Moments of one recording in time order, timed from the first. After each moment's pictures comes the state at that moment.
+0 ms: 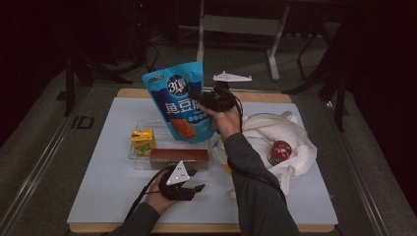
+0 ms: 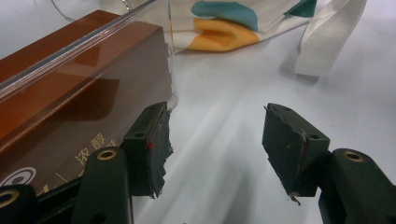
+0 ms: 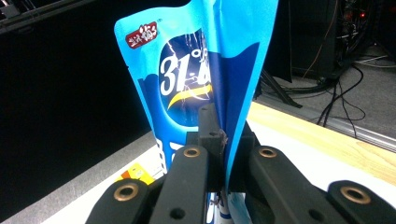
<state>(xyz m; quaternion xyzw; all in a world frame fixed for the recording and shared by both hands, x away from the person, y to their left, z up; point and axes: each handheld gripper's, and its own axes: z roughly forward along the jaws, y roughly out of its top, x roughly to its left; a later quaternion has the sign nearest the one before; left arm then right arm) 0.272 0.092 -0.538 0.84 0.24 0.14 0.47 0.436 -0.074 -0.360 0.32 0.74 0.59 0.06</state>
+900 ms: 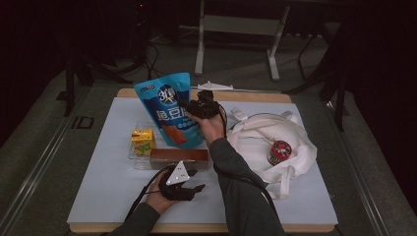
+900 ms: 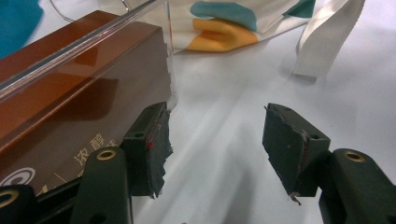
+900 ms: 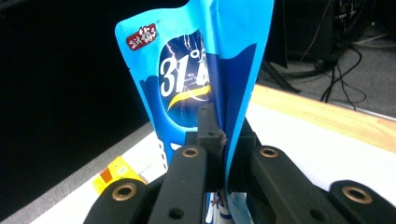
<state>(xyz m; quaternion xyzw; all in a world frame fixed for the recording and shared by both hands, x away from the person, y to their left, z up) 0.272 0.092 -0.538 0.84 0.23 0.13 0.47 0.444 -0.037 -0.403 0.35 0.74 0.57 0.06</state>
